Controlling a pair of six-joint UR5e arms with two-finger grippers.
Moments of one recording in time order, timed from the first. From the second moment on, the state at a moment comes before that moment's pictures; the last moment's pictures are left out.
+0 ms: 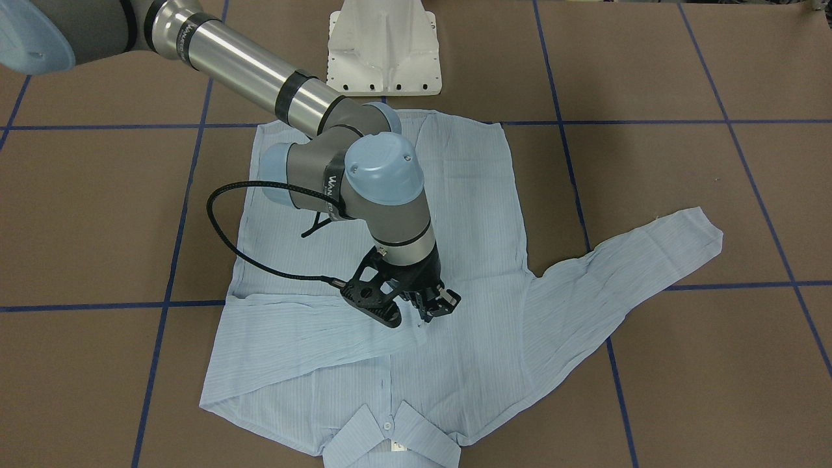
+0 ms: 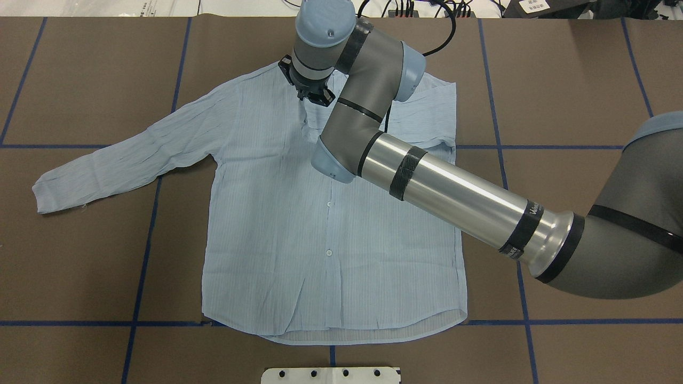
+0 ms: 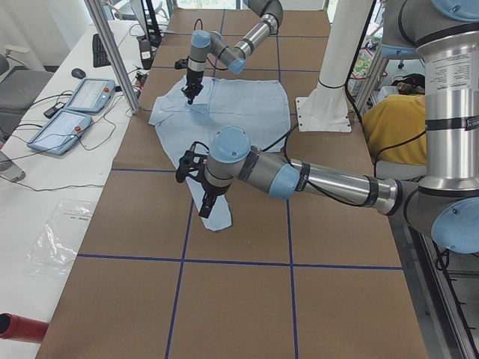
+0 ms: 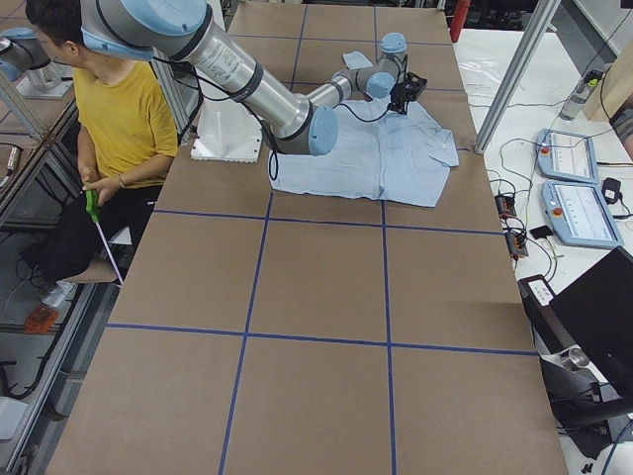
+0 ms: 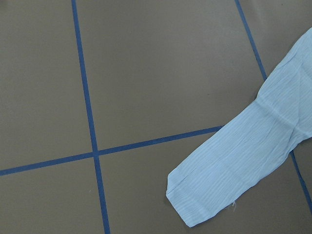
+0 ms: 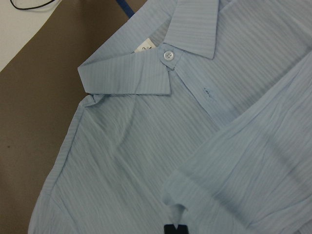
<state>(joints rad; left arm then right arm) -1.57 -1.44 -1.91 -1.81 -2.46 -0.12 0.68 -0.41 0.93 -1.11 1.85 1.83</state>
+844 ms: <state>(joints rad) -1.57 -1.44 -1.84 -1.81 -2.45 -0.12 0.61 -0.38 1.03 -1.15 1.76 1.96</state>
